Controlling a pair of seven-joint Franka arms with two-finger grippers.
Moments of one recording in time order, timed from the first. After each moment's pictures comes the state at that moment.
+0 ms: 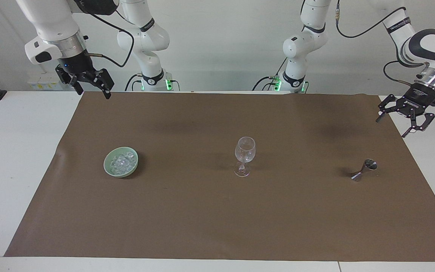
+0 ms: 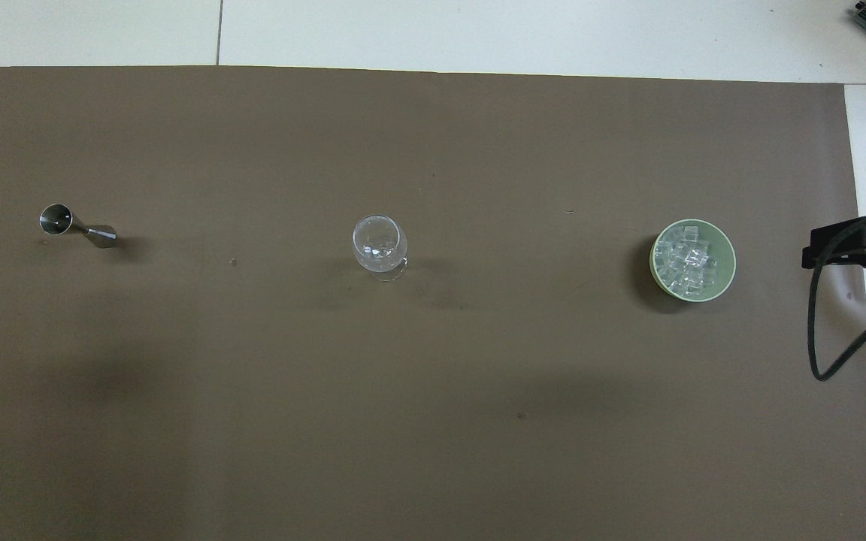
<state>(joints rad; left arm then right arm) 0.49 -0.06 -0.04 -2.06 -0.85 2.04 -1.18 0.02 -0.06 -0.06 -1.60 -0.02 1.53 0.15</state>
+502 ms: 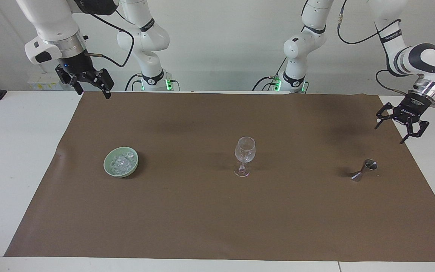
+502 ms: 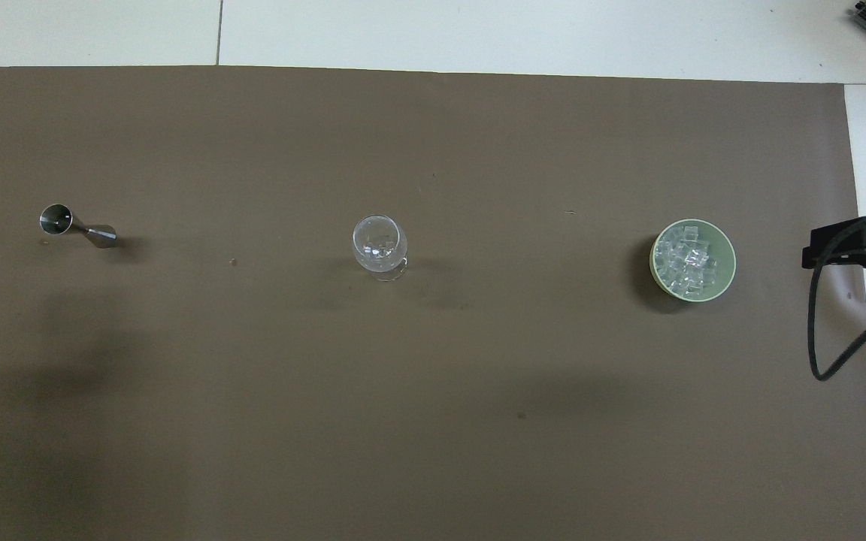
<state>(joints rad) 0.56 0.00 -0.04 -2.14 -1.03 2.08 -1.18 0.02 -0.06 -0.06 -1.60 -0.02 1.53 0.15</state>
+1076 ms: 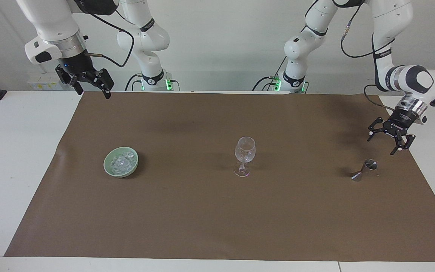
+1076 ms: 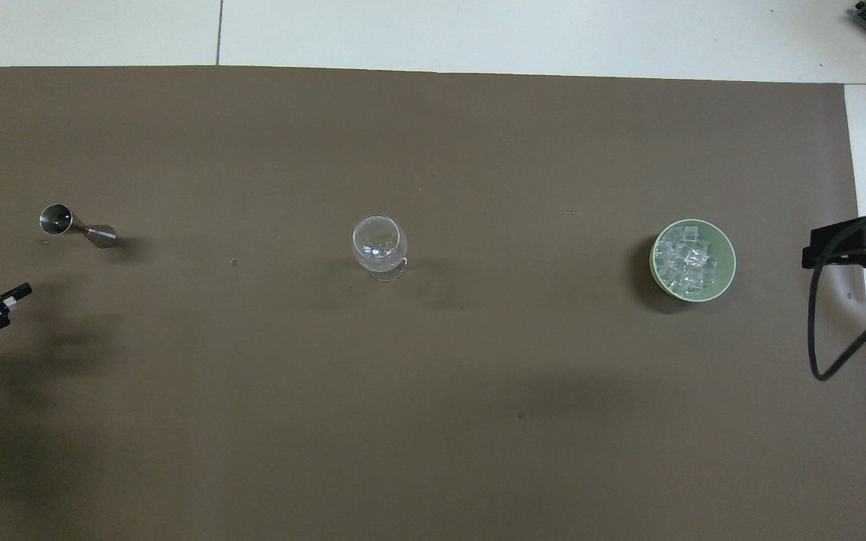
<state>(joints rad) 0.61 0.18 -0.04 -2.17 -1.29 2.07 -0.92 0.02 -0.06 -0.06 -1.60 -0.02 1.53 0.15</state>
